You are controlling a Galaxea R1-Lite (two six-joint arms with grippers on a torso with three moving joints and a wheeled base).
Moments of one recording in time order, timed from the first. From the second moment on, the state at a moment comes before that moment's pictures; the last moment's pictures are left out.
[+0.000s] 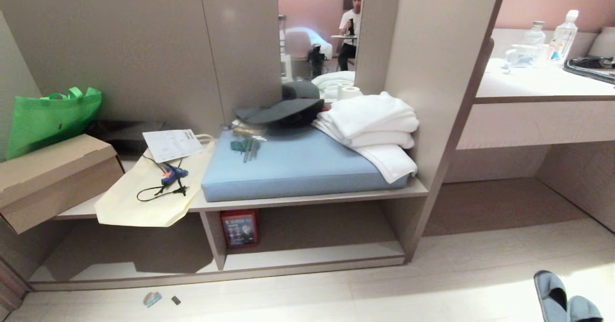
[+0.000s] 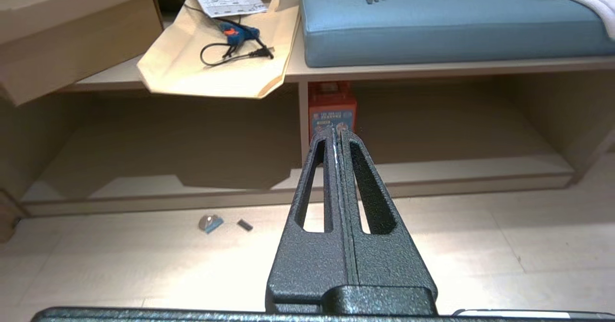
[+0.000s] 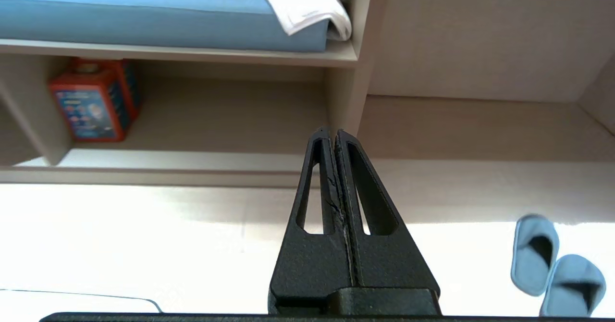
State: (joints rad) left arm 0.01 0.00 0.00 0.00 0.00 -0.02; right arm 0.00 0.00 0.00 0.00 0.01 -0.04
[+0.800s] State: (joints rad) left arm 0.01 0.00 0.00 0.00 0.00 -0.02; right arm 0.00 0.00 0.00 0.00 0.01 -0.03
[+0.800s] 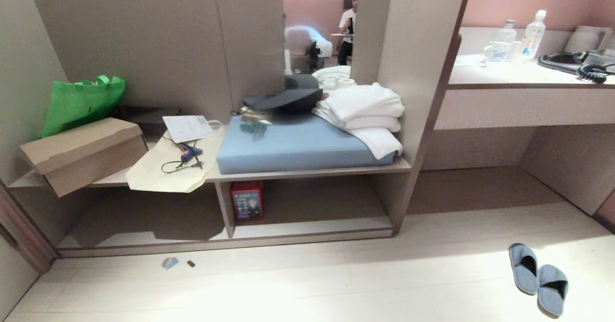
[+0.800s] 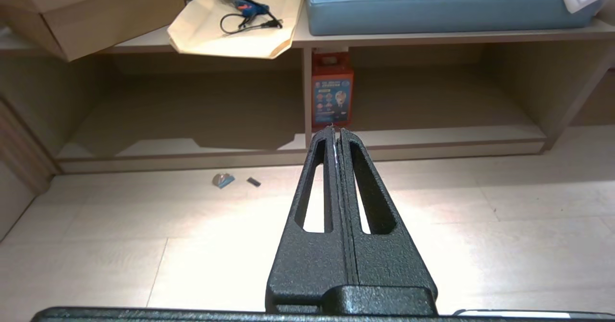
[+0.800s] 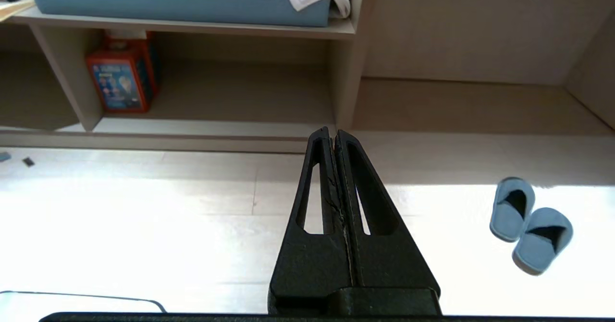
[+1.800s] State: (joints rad) left arm 0.01 0.00 0.00 0.00 0.00 -0.02; right arm 0.01 0.00 0.00 0.00 0.01 -0.03
